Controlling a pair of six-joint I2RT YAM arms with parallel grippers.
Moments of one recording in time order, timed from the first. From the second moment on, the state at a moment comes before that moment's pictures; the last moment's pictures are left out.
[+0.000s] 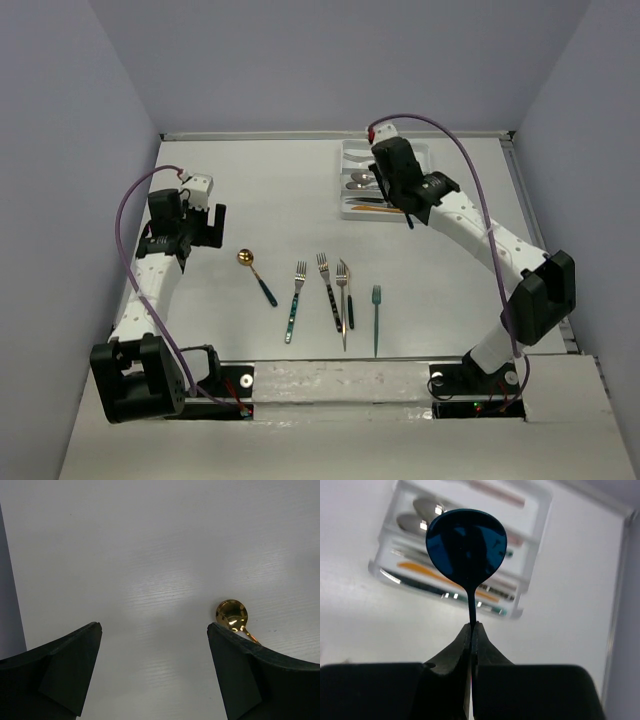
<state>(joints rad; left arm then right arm) 0.12 1.14 0.81 -0.33 0.16 0.27 0.60 1.60 1.47 -0.60 0.54 0.03</state>
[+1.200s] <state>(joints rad) 0.13 1.22 0.81 -0.33 0.08 0.27 0.38 2.22 1.63 -0.09 0.04 -1.53</state>
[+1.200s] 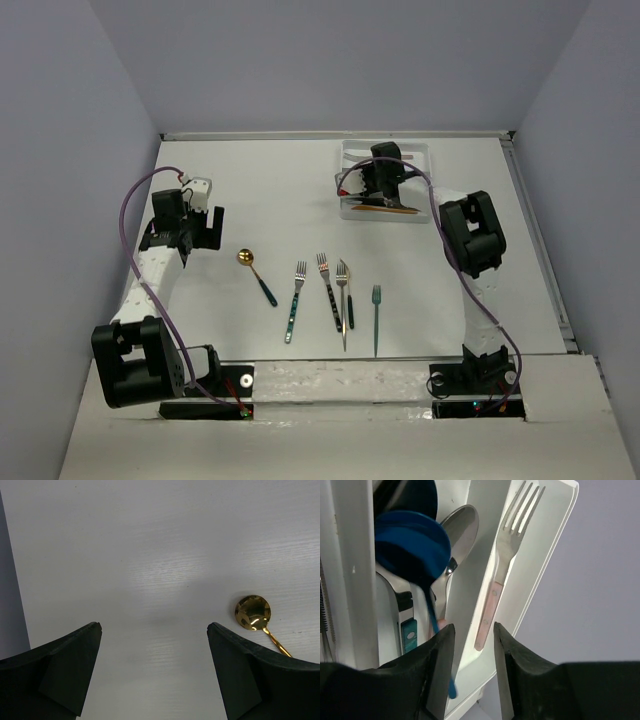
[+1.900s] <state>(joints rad) 0.13 1.21 0.81 -0.33 0.09 0.27 0.51 1.80 1.84 -0.43 0.22 -0.21</state>
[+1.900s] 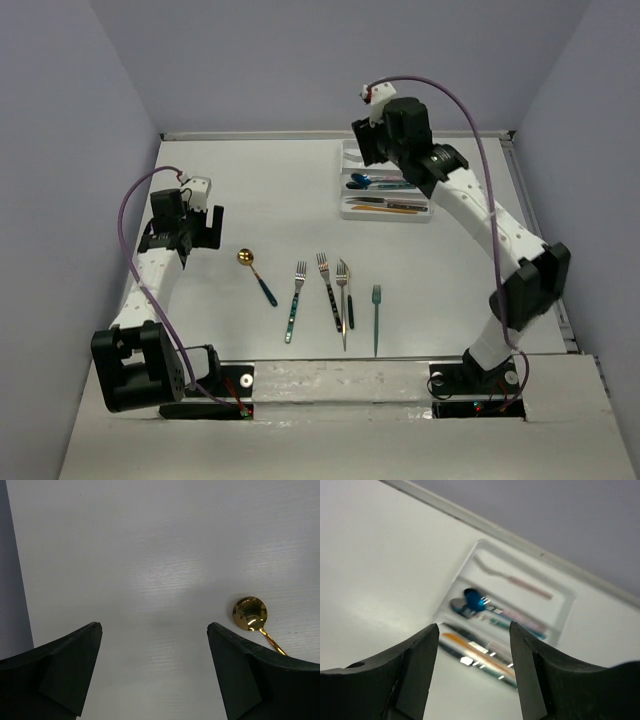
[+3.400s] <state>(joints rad) 0.13 1.13 0.81 -0.33 0.14 0.27 0.92 1.58 0.90 -0.71 0.24 0.88</state>
